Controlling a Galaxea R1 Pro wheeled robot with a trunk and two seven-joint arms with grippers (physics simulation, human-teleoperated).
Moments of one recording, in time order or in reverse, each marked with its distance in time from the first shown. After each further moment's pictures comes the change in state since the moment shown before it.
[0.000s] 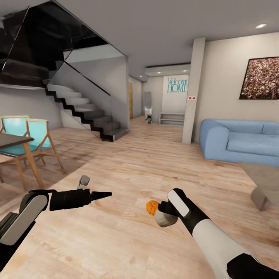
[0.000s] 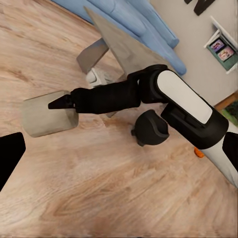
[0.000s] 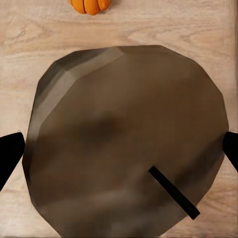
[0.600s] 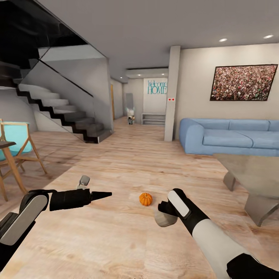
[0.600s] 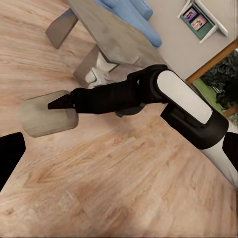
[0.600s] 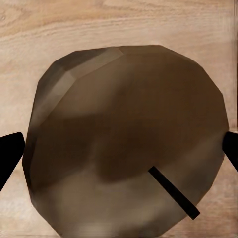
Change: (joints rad) left arm 0.000 0.000 0.000 0.000 0.000 0.000 0.000; right arm 0.000 0.000 0.001 0.000 -0.001 -0.001 0.001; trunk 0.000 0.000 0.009
